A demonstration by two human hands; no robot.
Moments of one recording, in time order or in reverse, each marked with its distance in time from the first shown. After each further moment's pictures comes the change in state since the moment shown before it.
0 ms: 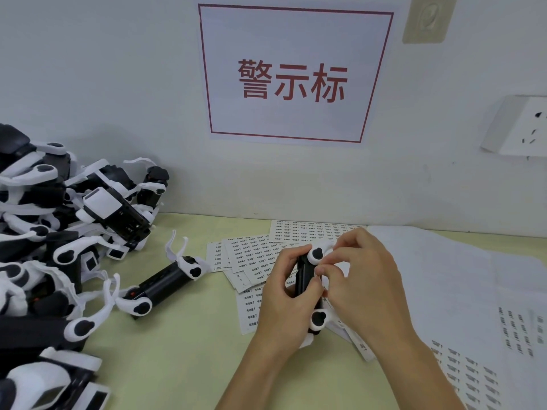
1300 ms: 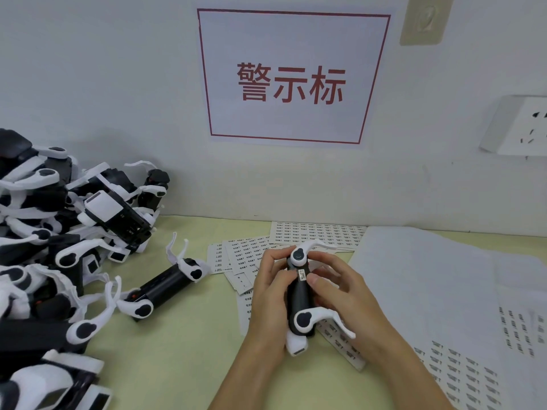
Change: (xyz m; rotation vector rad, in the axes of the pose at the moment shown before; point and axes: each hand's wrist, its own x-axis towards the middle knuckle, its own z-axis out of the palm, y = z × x) left_hand 0.010 -0.011 -0.011 -0.360 0.076 -0.118; right_hand -0.011 0.017 0.022 1.008 -0.378 0.353
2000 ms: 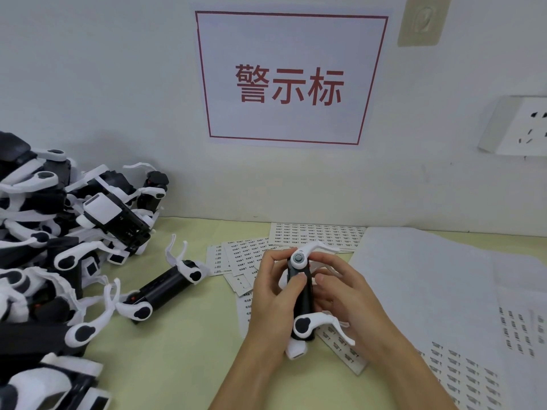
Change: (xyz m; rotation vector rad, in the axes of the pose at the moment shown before) left_hand -0.005 0.003 0.001 0.148 -0.030 0.068; right_hand 0.004 0.006 -0.007 0.115 -0.091 0.018
